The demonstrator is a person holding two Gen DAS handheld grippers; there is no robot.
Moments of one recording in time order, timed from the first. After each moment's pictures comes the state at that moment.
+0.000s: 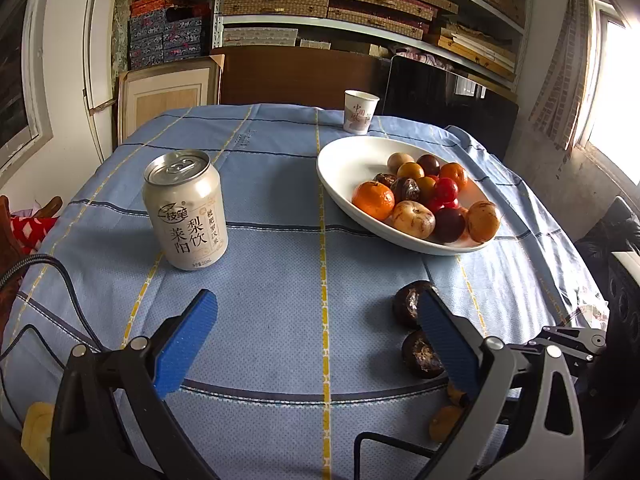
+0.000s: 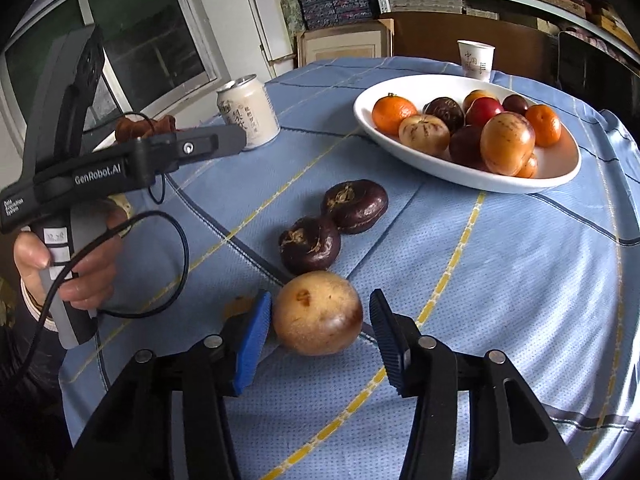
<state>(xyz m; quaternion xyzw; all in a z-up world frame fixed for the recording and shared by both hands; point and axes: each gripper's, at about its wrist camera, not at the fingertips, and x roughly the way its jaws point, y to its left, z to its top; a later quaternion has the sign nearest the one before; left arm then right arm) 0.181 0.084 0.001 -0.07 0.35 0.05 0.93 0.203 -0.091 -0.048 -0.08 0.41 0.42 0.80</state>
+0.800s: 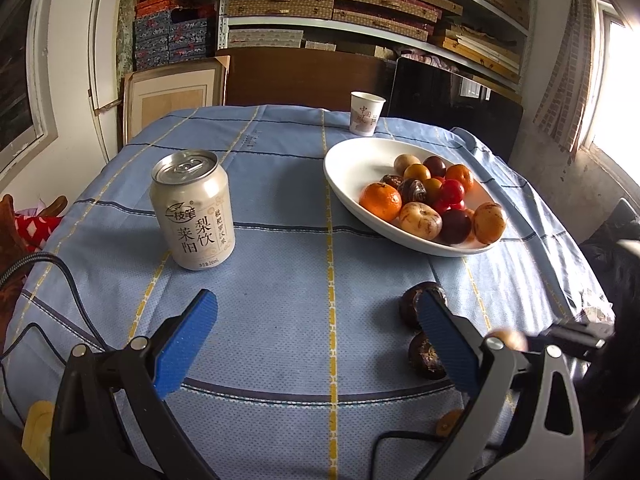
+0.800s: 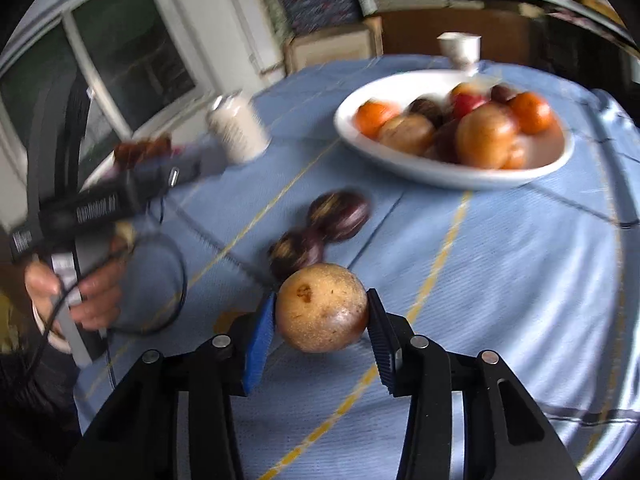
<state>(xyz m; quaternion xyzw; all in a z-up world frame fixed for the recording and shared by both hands) 0.178 0.088 0.001 -0.07 0.35 0.06 0.93 0.222 -0.115 -0.035 -0.01 0.40 0.40 0.82</state>
